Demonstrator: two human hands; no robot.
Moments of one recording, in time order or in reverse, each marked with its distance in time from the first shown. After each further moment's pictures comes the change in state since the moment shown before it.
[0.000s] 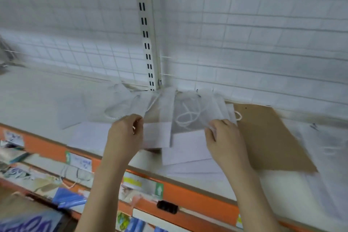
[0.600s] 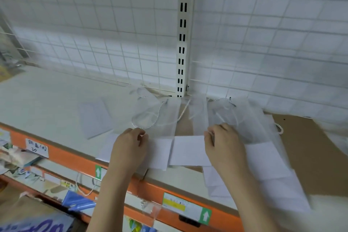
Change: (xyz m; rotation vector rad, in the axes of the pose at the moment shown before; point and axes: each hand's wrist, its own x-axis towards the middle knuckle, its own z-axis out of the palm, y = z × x) left_hand 0.027 -0.089 -0.012 0.036 -0.143 -0.193; right_hand 0.026 -0.085 0.059 -0.031 -0.040 0.024
